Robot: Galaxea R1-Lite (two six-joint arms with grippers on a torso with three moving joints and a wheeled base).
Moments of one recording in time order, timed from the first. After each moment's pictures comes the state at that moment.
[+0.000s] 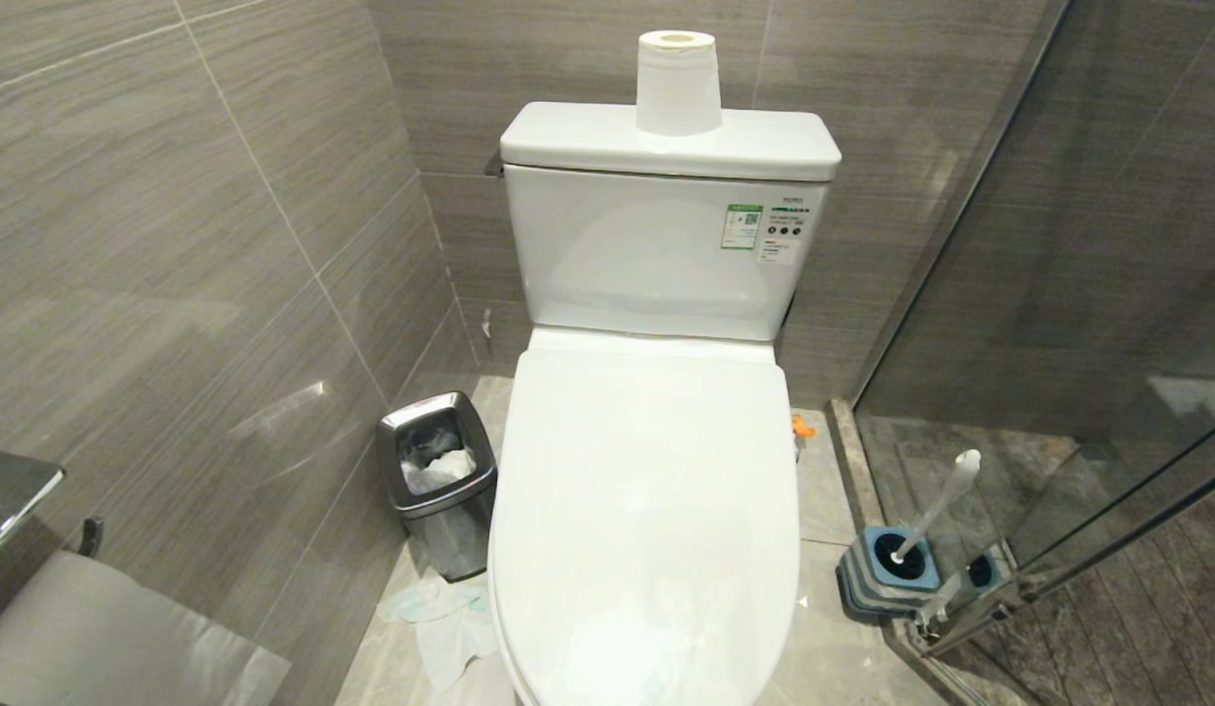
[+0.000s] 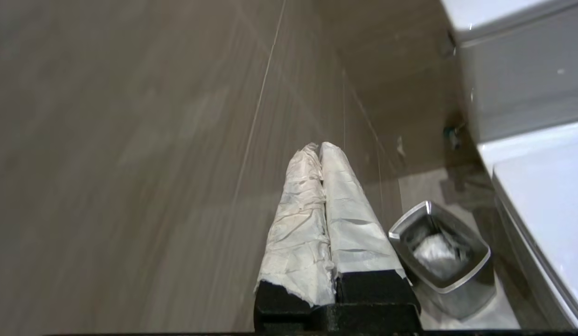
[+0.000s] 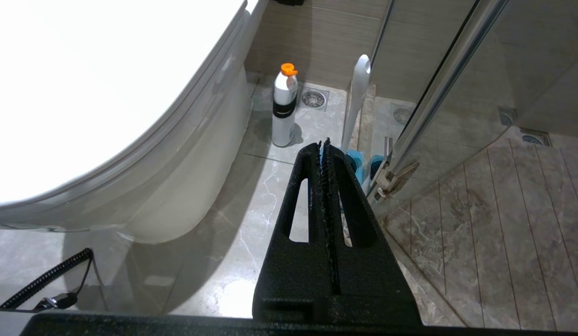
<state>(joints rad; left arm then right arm) -0.20 1.09 -1.67 0.41 0.23 0.54 0.01 0.00 0.00 0.01 0.00 -0.04</state>
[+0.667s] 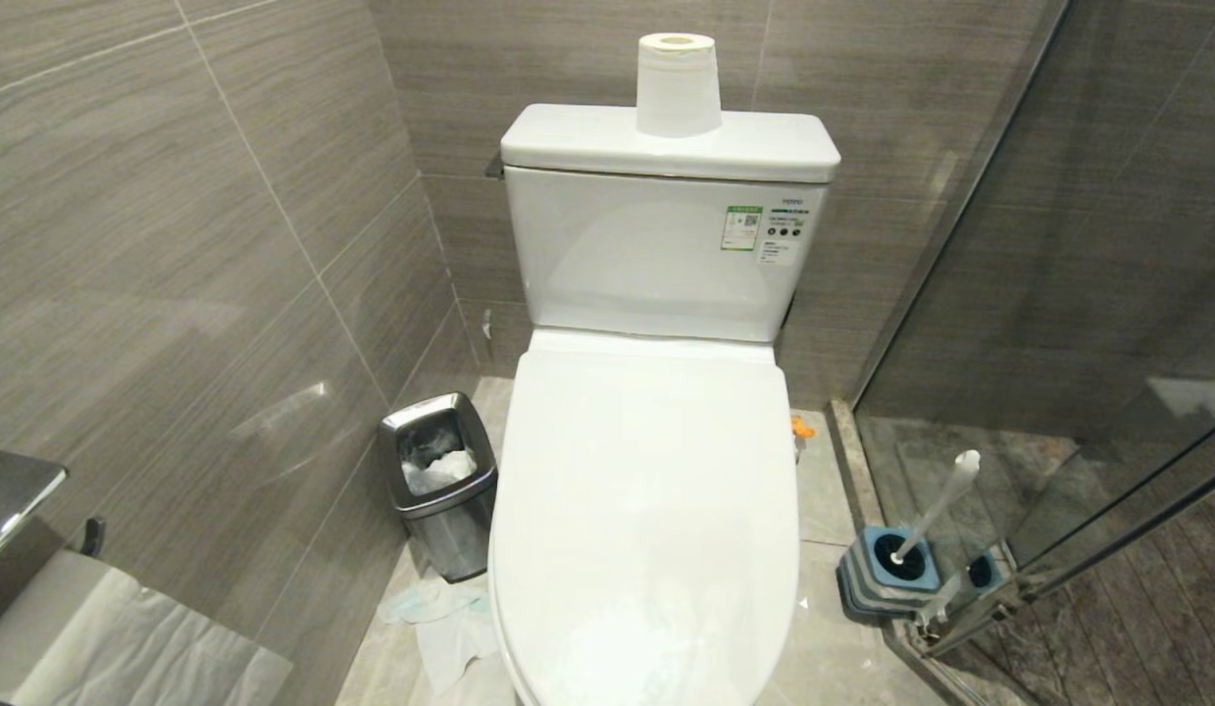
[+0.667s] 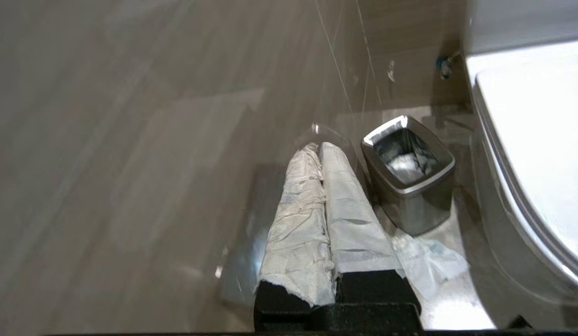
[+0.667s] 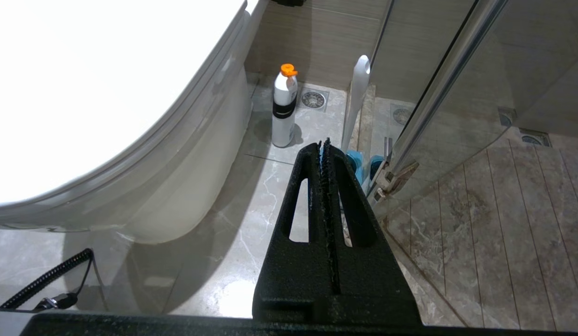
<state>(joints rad) 0.02 0.53 -0.98 0.41 0.16 0.33 0.01 0.00 0.00 0.01 0.00 -0.04</state>
